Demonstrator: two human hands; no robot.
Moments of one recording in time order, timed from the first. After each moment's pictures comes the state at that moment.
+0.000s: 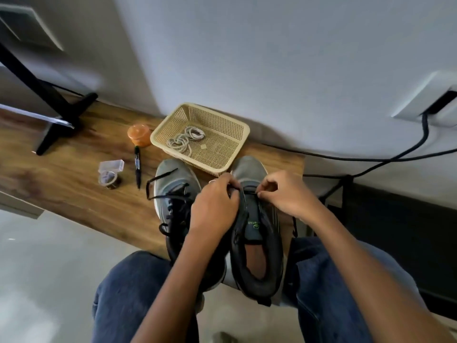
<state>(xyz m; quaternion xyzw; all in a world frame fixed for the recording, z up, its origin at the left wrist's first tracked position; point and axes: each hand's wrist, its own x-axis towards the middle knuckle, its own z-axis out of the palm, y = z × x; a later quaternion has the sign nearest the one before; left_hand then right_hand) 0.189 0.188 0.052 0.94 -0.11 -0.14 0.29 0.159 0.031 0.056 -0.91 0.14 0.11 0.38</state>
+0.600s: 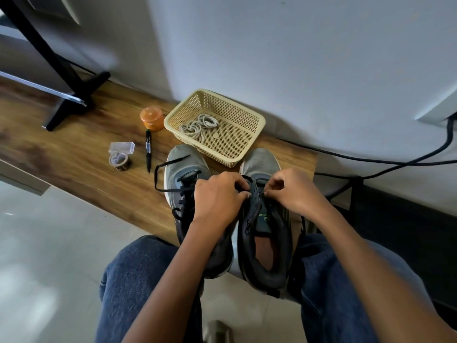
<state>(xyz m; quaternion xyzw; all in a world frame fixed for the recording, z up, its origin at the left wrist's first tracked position) 0.191 0.204 0.051 0.95 -0.14 -0.14 0.23 0.162 0.047 0.051 -0.93 0.12 0.13 0.31</state>
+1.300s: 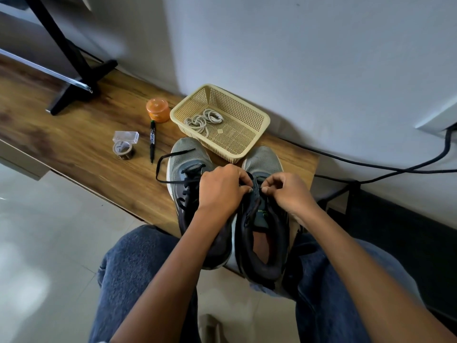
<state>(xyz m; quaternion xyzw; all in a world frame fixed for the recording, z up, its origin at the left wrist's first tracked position) 0.193 0.203 0.049 0.95 -0.14 -0.12 0.25 0.157 0.062 0.039 -0.86 0.23 0.10 0.43</state>
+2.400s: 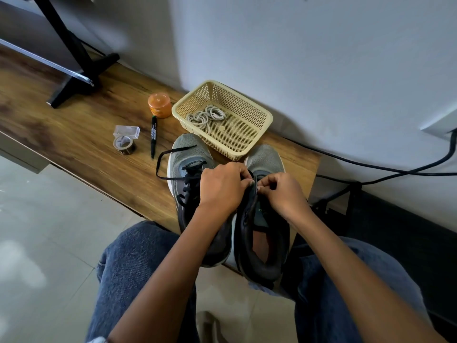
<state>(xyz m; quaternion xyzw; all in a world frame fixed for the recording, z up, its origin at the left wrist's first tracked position) 0.195 0.202 0.046 0.95 -0.13 -0.13 0.26 0.157 0.073 0.033 -0.88 0.21 0.09 0.43</state>
